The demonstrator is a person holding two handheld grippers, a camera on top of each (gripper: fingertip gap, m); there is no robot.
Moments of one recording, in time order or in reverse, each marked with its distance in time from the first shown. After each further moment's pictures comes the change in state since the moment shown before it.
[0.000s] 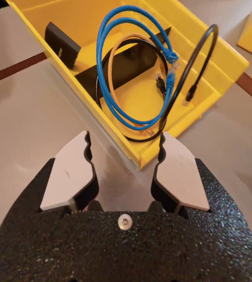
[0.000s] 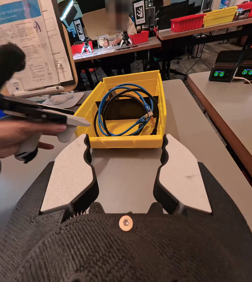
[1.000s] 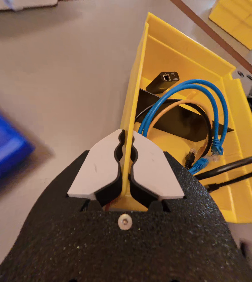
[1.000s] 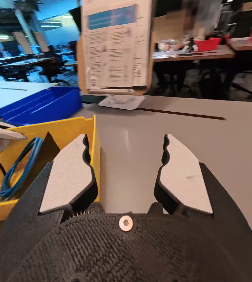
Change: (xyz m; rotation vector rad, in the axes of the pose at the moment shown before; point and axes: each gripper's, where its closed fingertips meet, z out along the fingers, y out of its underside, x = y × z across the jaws) left arm -0.172 0.206 -0.279 0.064 0.175 -0.077; right arm -0.158 -0.015 0.005 0.005 -0.344 -0.107
